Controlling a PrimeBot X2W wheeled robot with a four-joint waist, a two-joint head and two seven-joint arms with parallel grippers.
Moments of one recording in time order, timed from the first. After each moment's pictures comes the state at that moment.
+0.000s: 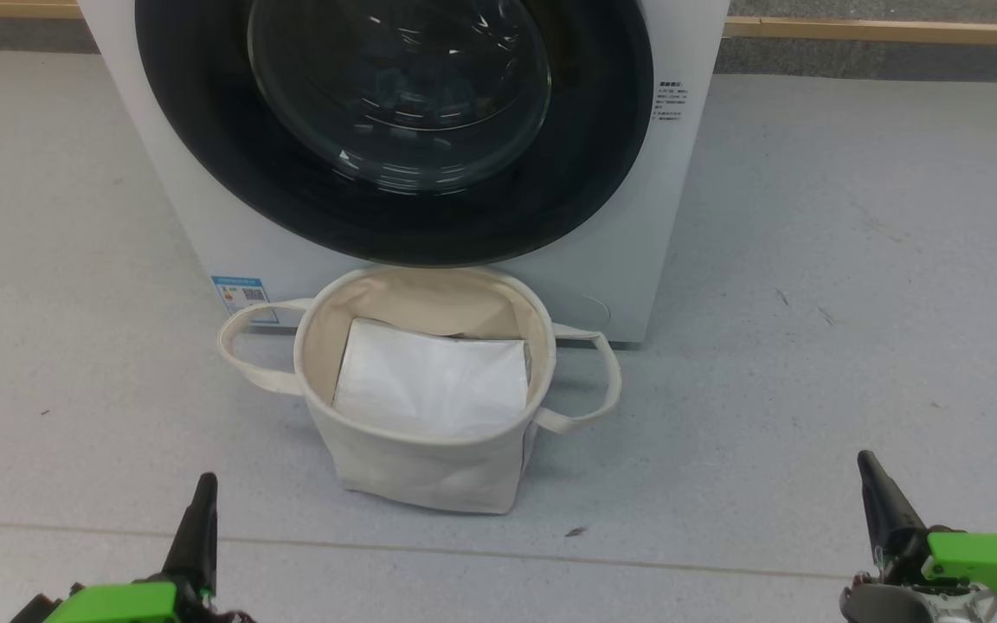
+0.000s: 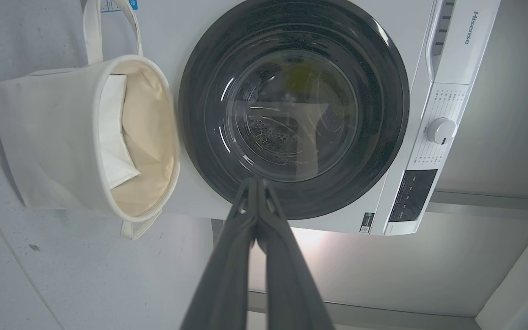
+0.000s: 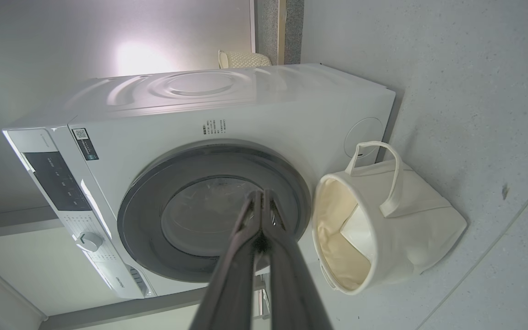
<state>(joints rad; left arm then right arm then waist) -0.07 0.04 0.08 0.28 -1.61 -0.12 0.11 -0.06 -0.04 -0.13 0.28 1.60 0.13 0.11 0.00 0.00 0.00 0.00</state>
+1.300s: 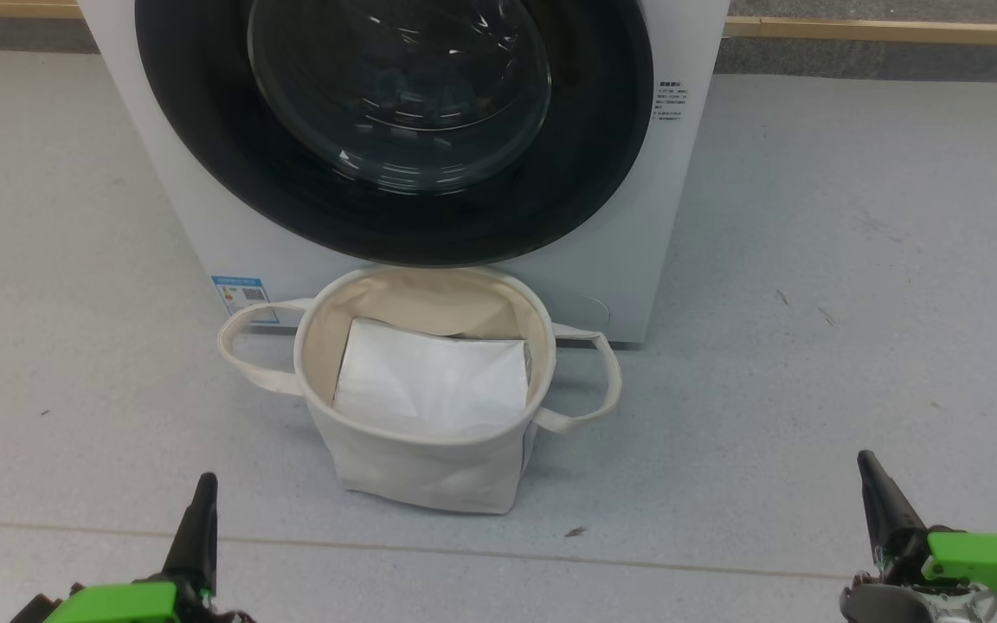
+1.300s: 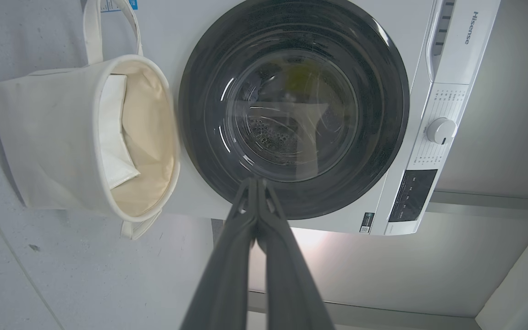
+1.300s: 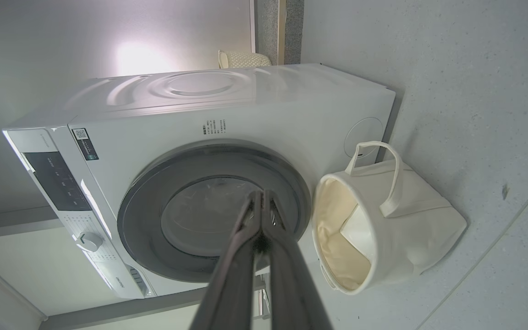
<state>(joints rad) -0.07 0.04 0.08 0.28 -1.61 -0.12 0.11 -0.06 -0.04 -0.13 0.28 1.60 0.13 0.11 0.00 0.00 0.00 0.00</state>
